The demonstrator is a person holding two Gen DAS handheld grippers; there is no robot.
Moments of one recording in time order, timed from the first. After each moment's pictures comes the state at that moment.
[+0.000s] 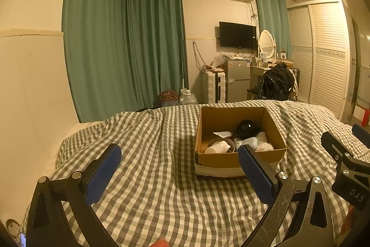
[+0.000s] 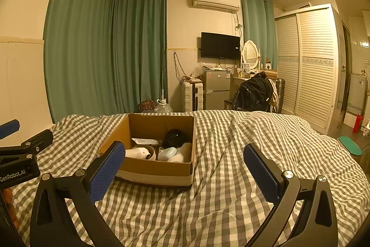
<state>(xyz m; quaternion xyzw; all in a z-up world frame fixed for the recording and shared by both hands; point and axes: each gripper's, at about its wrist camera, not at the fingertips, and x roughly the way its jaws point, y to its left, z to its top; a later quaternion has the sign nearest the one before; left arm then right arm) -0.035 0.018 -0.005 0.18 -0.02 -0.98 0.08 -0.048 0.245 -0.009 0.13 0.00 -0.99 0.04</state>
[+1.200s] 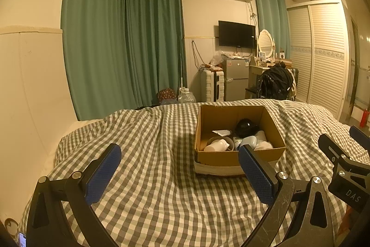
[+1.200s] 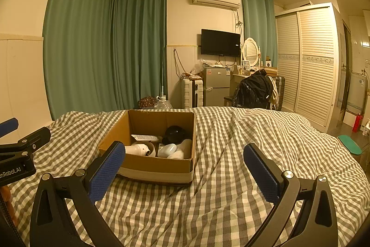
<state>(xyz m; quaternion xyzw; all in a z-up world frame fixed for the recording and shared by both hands) -0.035 0.014 -0.006 0.18 -0.02 -0.98 0.07 -0.048 0.244 -0.014 0.14 0.00 -0.99 0.04</state>
